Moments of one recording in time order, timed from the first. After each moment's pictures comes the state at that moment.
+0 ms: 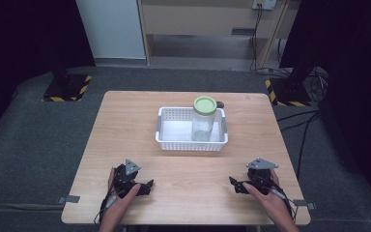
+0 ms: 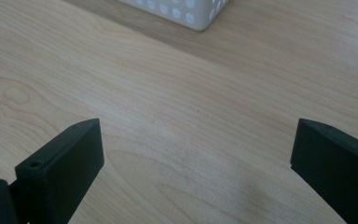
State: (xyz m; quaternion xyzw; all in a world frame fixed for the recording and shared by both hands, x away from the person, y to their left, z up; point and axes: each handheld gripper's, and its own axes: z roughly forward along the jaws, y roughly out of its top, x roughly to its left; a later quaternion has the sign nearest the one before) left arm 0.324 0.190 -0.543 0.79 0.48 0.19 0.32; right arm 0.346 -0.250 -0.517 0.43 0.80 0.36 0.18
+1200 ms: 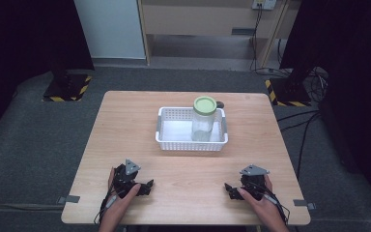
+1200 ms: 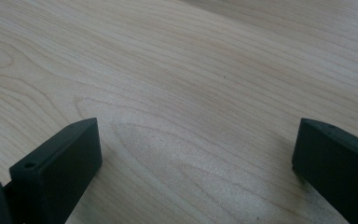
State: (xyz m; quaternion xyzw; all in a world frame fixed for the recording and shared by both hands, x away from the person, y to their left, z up) left arm 0.324 0.190 -0.543 0.79 0.48 0.19 0.32; right arm 0.339 -0.236 -0.544 0.44 0.81 0.34 0.18
